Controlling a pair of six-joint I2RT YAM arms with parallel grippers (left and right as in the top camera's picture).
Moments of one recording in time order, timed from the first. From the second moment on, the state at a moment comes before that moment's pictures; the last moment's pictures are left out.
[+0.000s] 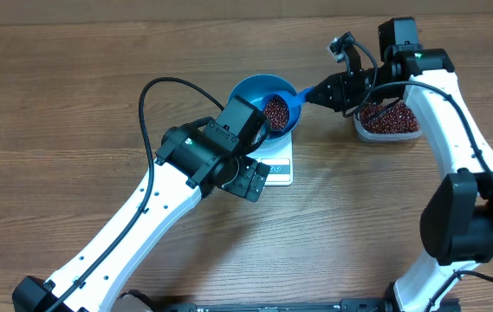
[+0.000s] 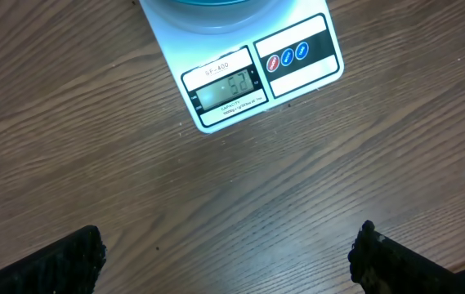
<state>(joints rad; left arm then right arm) -0.65 1.50 1.43 -1.20 -0.06 -0.24 0.06 1.91 1.65 -0.95 -0.85 -0.26</state>
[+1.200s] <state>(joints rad) -0.65 1.50 1.43 -1.20 -0.06 -0.24 0.15 1.91 1.65 -0.81 -0.85 -0.14</state>
